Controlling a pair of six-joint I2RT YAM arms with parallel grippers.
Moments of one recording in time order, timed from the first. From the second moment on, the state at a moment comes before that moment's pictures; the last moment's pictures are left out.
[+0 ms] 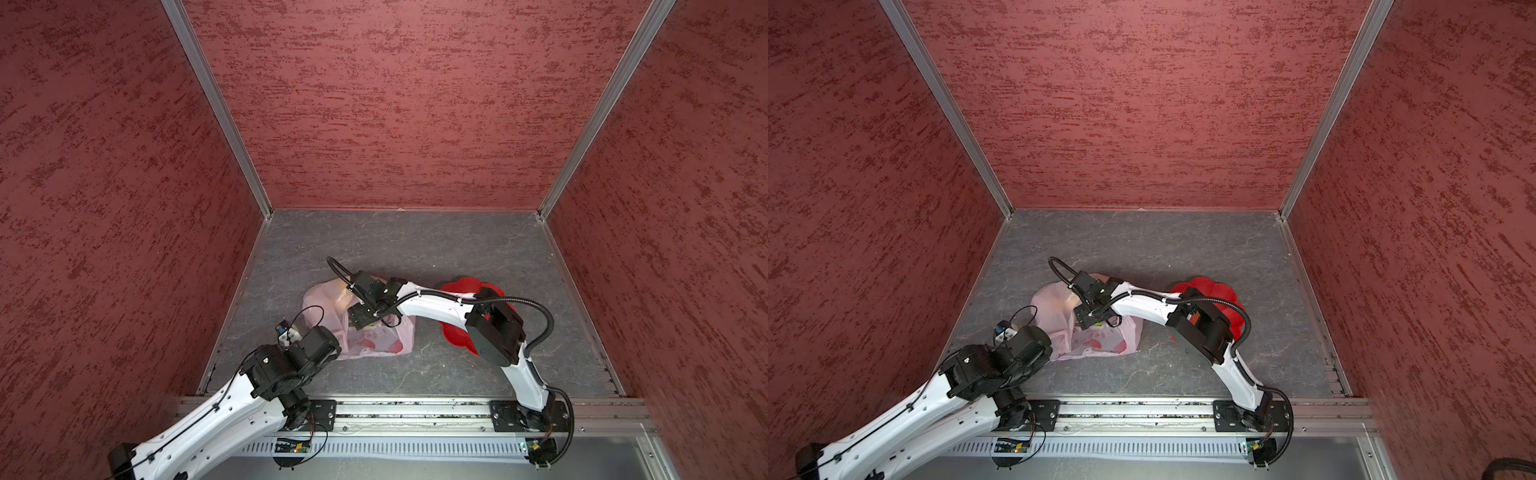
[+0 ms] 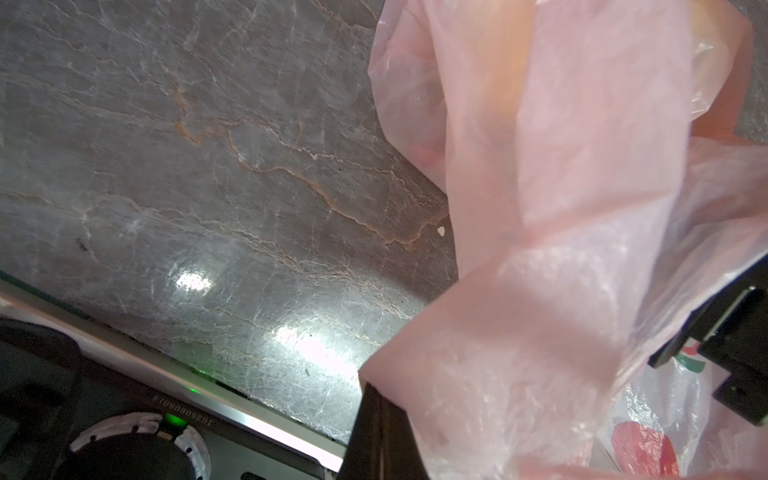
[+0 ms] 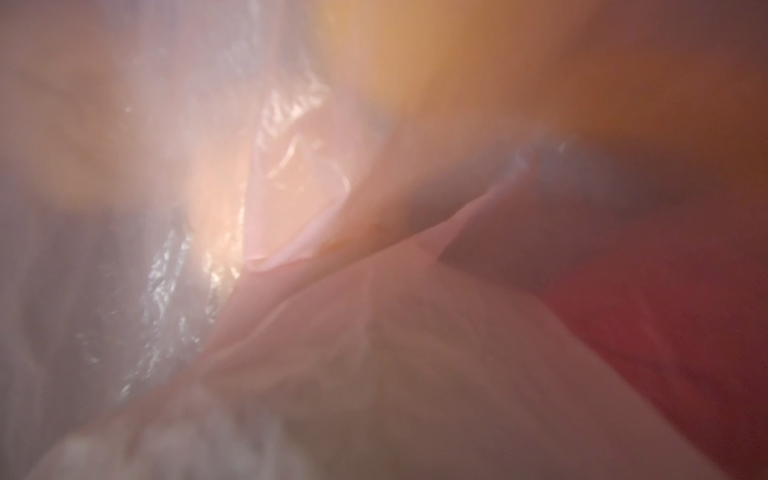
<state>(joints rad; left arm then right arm) -0.83 0.57 0.59 -1.26 -0.33 -1.47 1.03 2.18 1.70 -0.63 -0.03 0.48</state>
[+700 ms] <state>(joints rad) -0.83 0.57 0.59 -1.23 -0.35 -1.46 1.03 2.18 1.71 -0.65 -0.03 0.49</state>
